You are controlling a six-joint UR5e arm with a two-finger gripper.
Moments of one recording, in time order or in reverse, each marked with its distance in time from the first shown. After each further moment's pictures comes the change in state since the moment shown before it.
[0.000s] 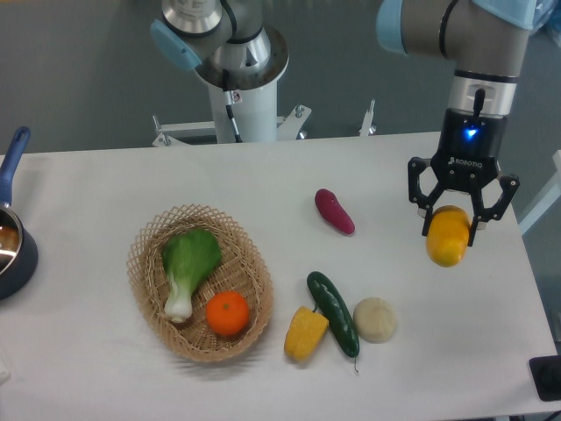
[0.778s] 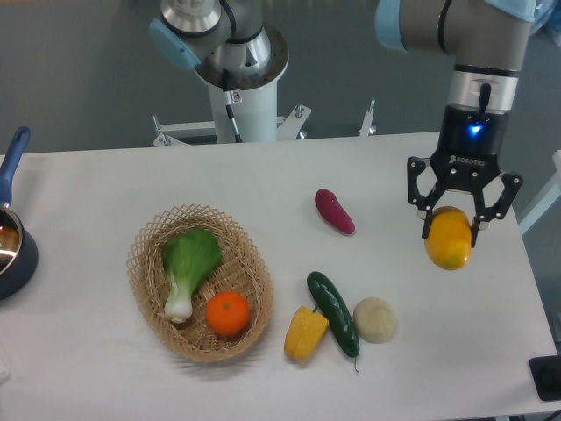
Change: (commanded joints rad) arm -0.064 0.006 0.026 0.002 -0.002 -0.271
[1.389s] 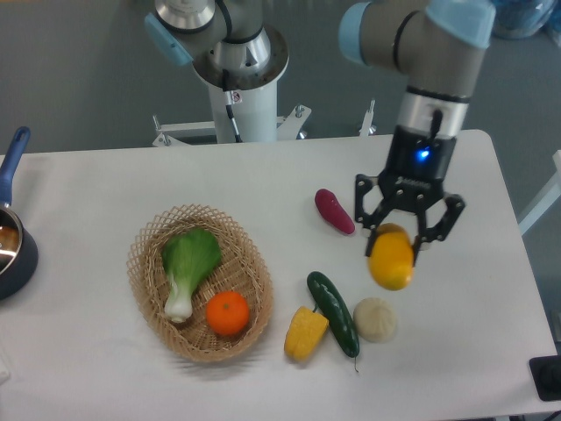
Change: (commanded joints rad) arm -0.130 0.018 -0.130 0.003 0.029 -0.016
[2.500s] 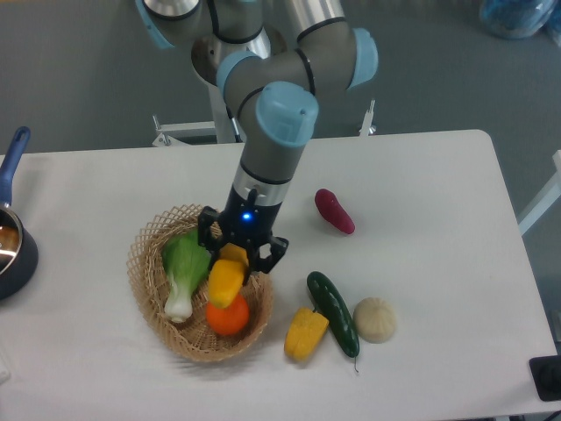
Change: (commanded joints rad) arm -0.316 -0.015 -0.167 -0.006 0.196 -0.153
